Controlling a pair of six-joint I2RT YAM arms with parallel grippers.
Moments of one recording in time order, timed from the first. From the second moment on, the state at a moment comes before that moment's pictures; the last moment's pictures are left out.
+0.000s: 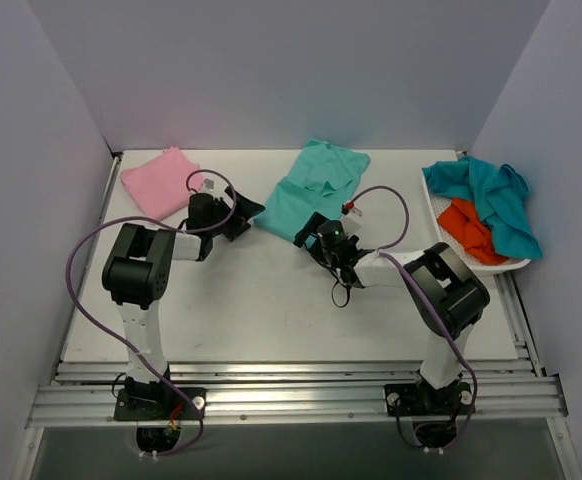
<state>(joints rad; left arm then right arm) -0.23 2.07 1.05 0.60 0.33 -1.04 0.60 1.81 0.84 0.36 0.31 0.95</state>
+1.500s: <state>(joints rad) -0.35 1.68 0.82 0.47 0.23 -1.02 0.70 1.56 0.73 0.24 0.32 0.97</state>
